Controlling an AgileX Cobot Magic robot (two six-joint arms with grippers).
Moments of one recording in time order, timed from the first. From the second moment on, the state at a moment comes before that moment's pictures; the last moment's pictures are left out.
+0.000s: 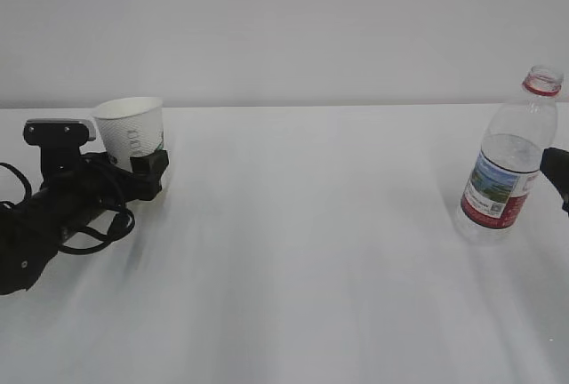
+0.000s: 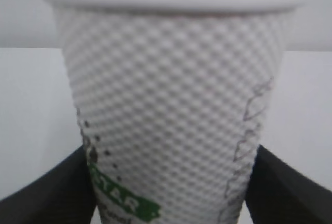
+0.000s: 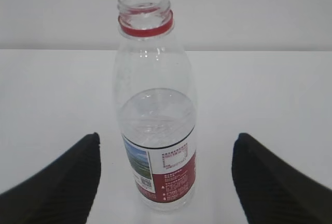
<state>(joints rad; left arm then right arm) -0.24 2.18 -0.75 0.04 -1.11 -0.21 0.04 1.10 -0.28 -0.12 -0.36 0.12</state>
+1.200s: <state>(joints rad) -0.24 2.18 -0.74 0.03 -1.11 -0.21 0.04 1.10 -0.28 -0.12 -0.36 0.12</state>
